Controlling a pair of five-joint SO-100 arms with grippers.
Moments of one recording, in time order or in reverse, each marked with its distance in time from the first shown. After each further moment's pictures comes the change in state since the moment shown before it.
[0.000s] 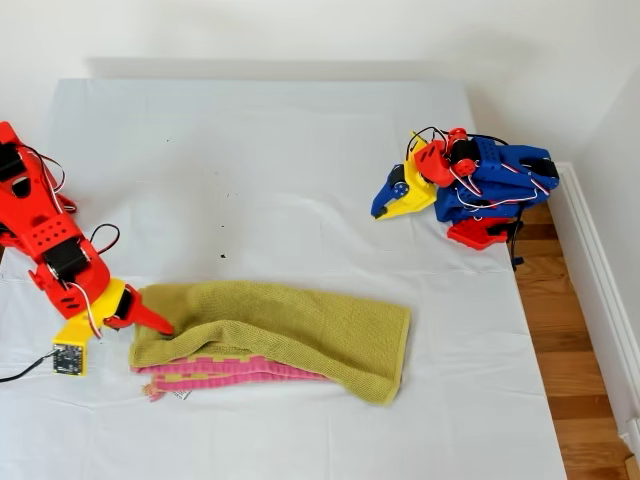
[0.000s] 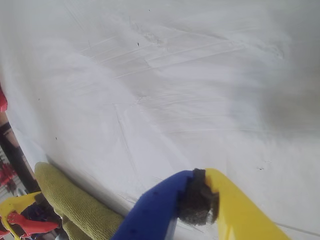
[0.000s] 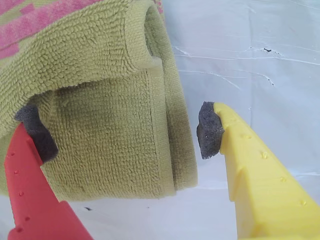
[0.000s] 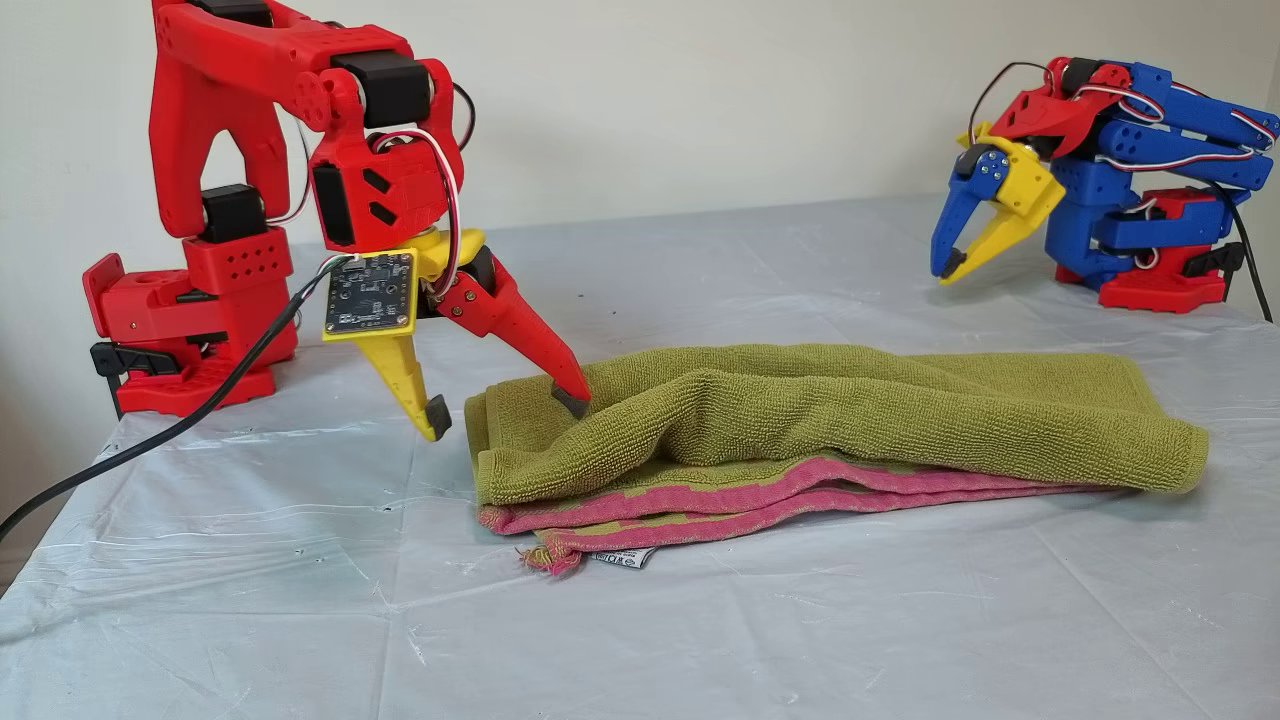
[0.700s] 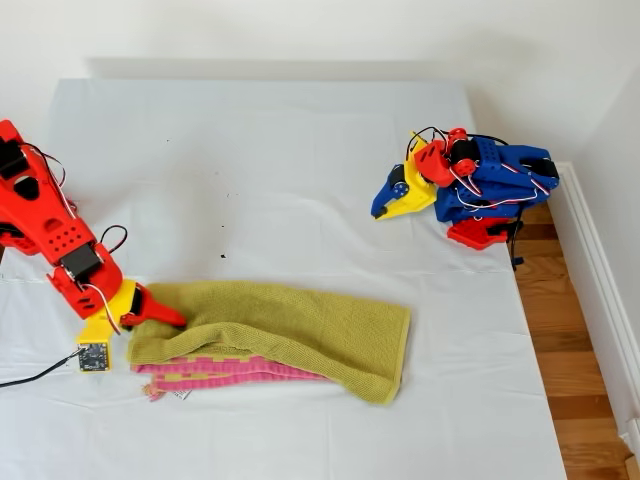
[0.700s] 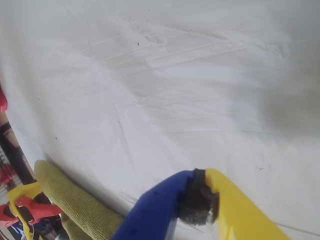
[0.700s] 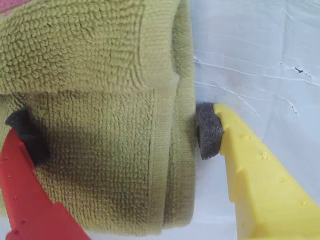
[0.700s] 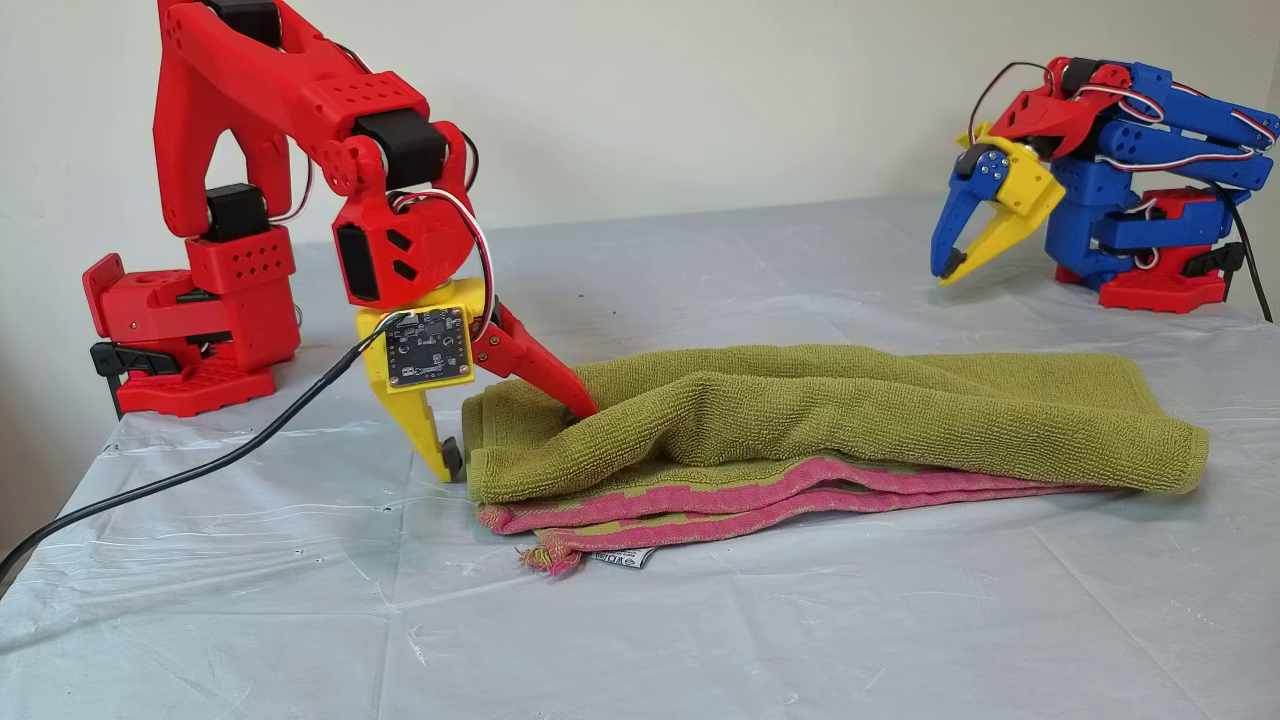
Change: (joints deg) arm 0 -3.0 0.1 14.9 -16.1 -4.7; arm 1 0.0 0.0 0.0 0.0 0.0
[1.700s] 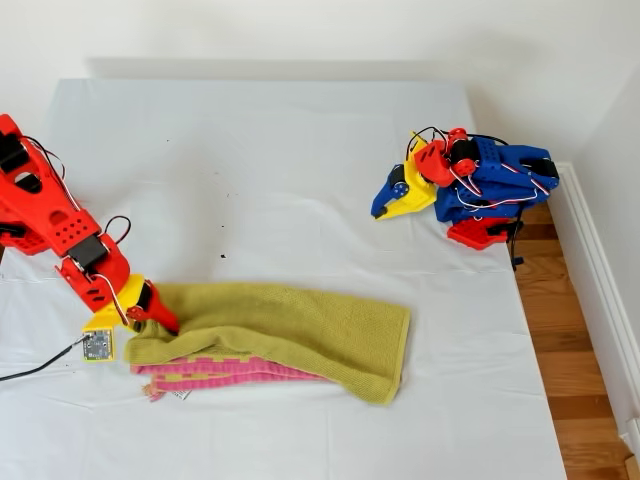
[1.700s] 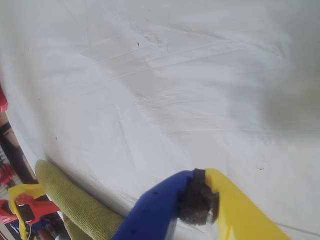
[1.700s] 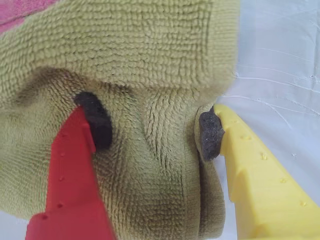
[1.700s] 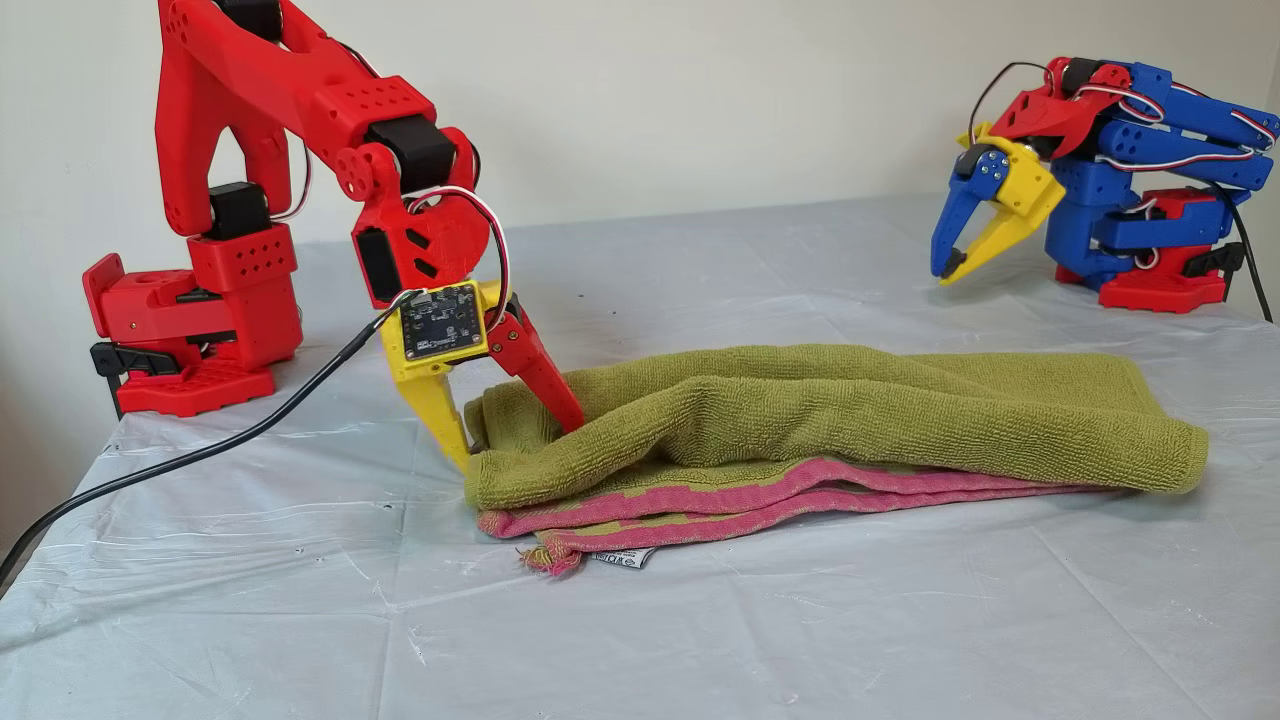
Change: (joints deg) arm 0 -5.3 -0.5 6.7 -9.0 4.4; arm 1 0.0 0.0 0.0 0.0 0.0
